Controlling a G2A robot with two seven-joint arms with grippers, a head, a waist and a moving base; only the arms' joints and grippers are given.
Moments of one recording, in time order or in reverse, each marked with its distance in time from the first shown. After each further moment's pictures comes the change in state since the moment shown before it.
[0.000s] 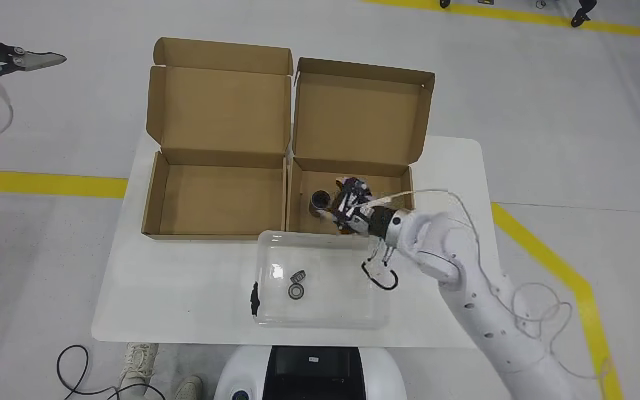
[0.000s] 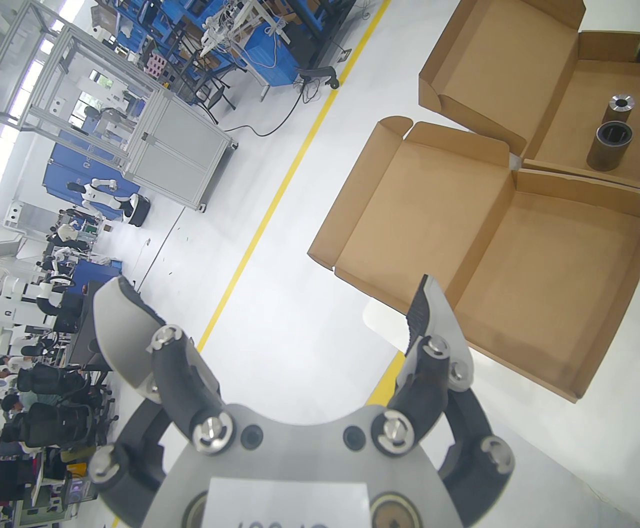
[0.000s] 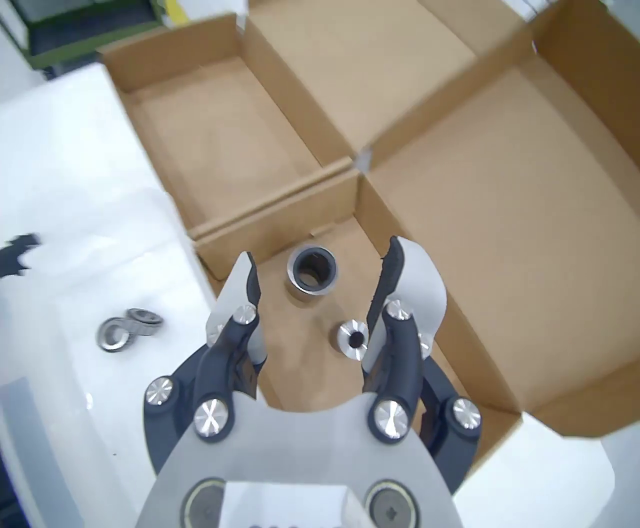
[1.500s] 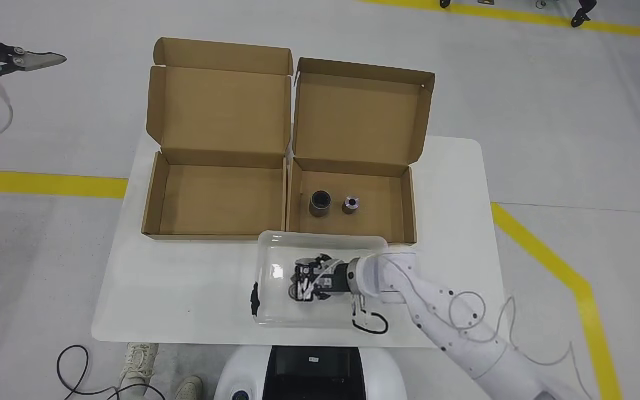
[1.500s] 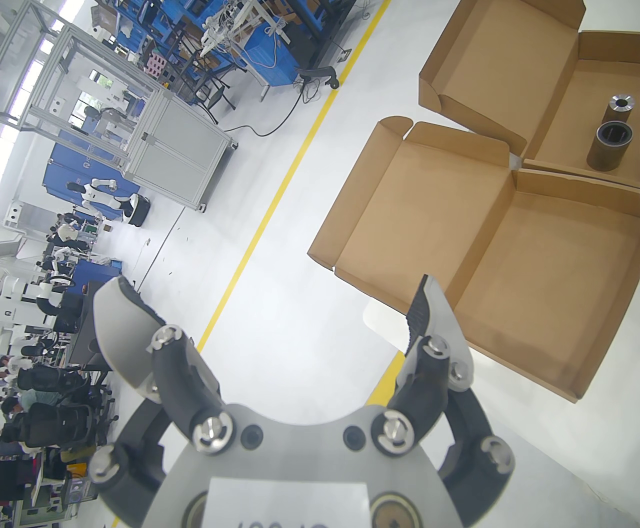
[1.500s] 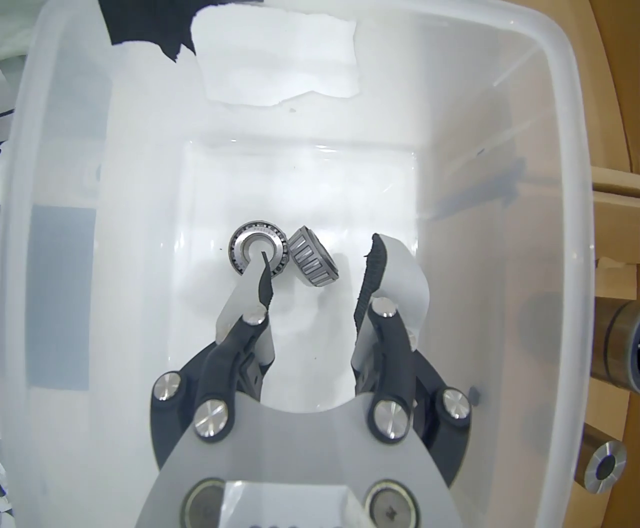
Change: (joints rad) left arm 0.000 0.000 0.000 0.000 0.000 0.000 0.000; right arm 0.067 -0.038 -0.313 0.251 -0.286 -0.163 -0.065
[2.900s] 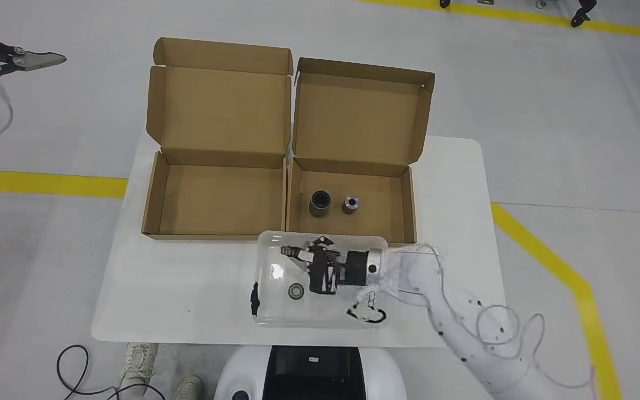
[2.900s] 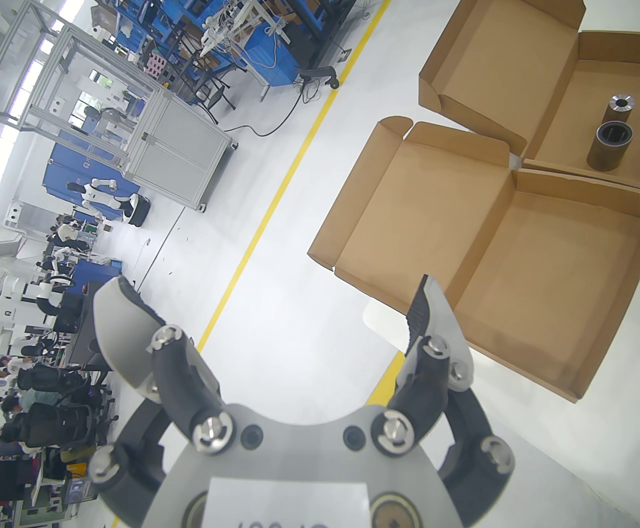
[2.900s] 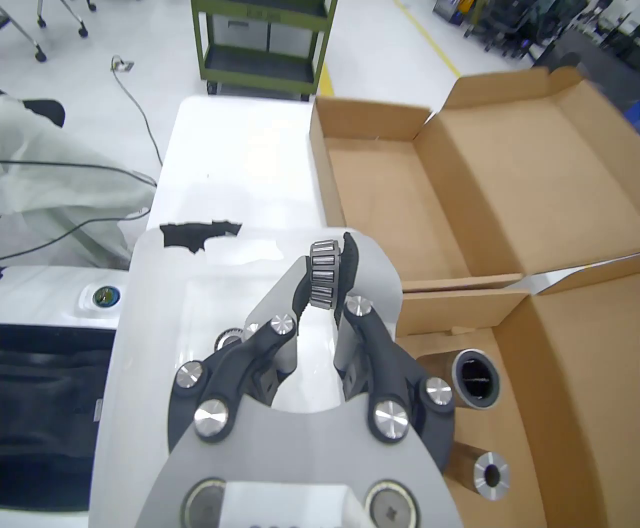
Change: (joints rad) left arm 0.000 0.000 0.000 0.000 0.000 0.000 0.000; right arm -0.128 0.053 0.194 -0.223 -0.025 0.032 -0.394
